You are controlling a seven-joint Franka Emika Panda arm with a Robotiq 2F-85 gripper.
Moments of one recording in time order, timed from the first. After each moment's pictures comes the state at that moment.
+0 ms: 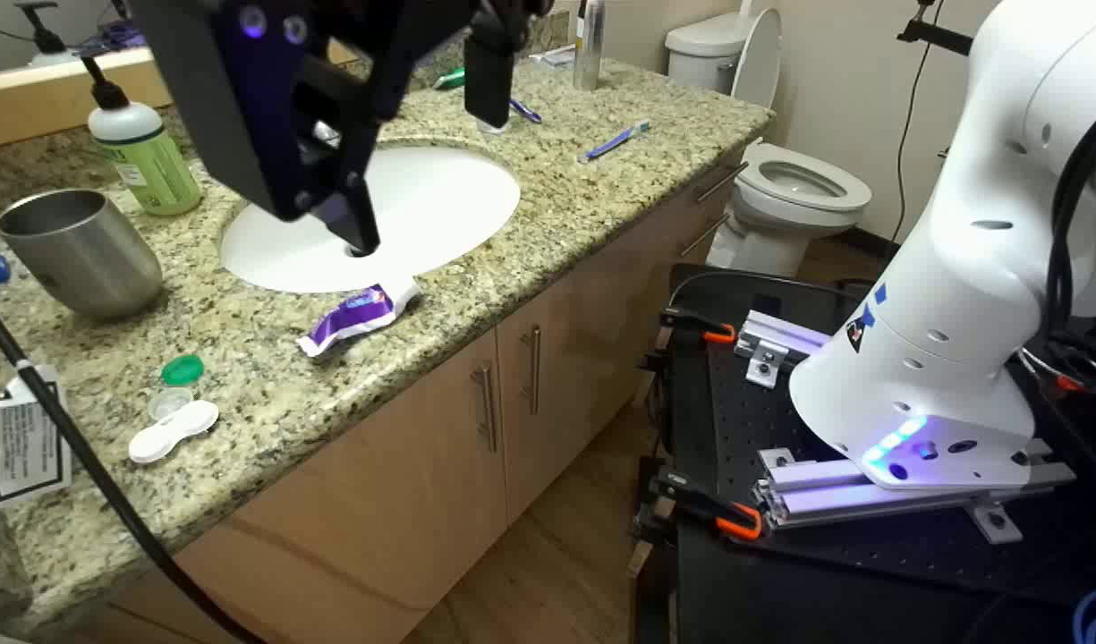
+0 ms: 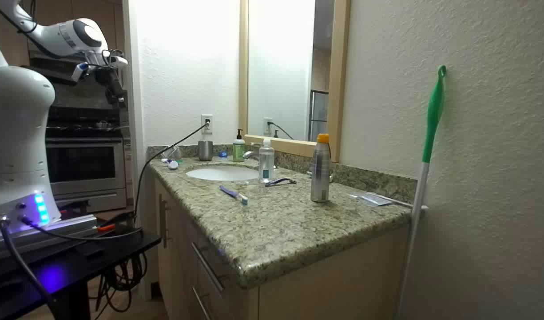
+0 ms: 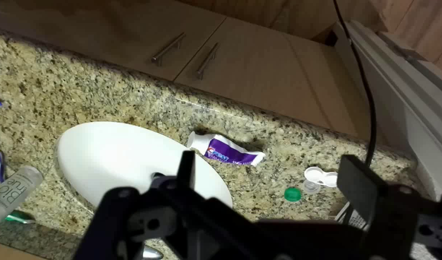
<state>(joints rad) -0.02 -0.53 0.51 -2.46 -0.08 2.05 0.78</state>
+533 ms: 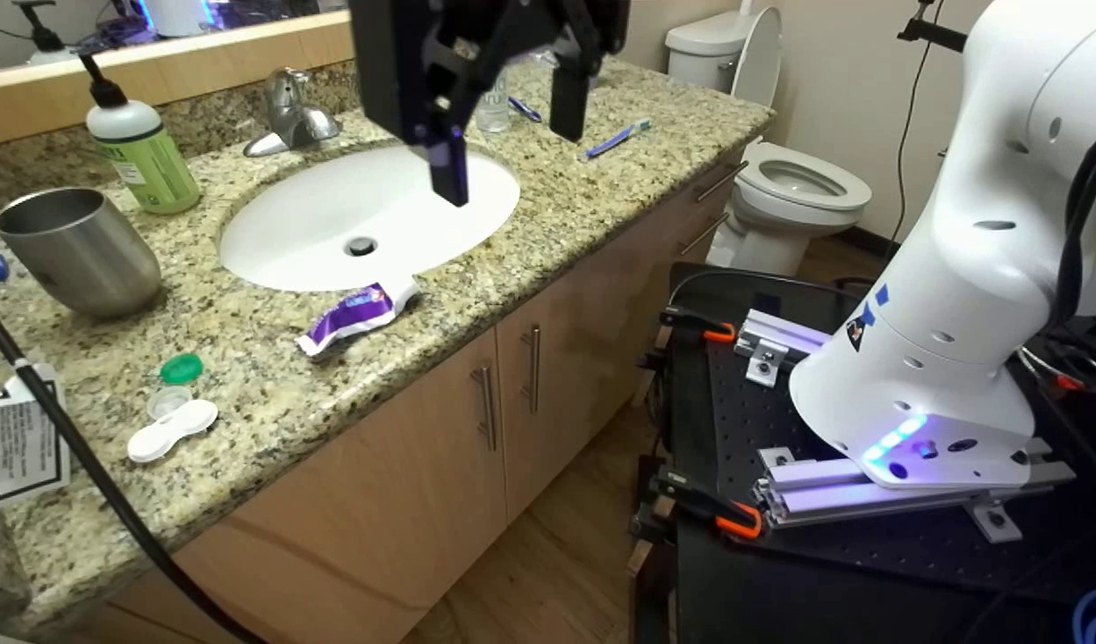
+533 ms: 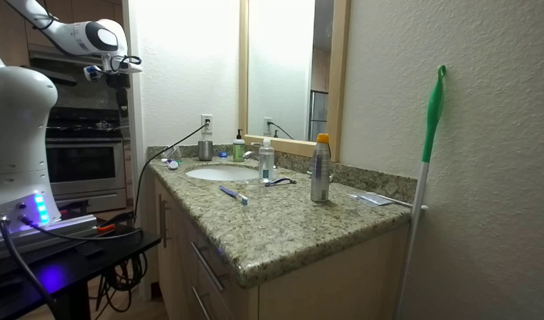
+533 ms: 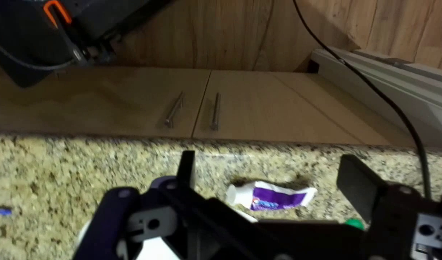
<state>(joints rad) 0.04 -0.62 0.24 -2.61 0.06 2.05 0.75</state>
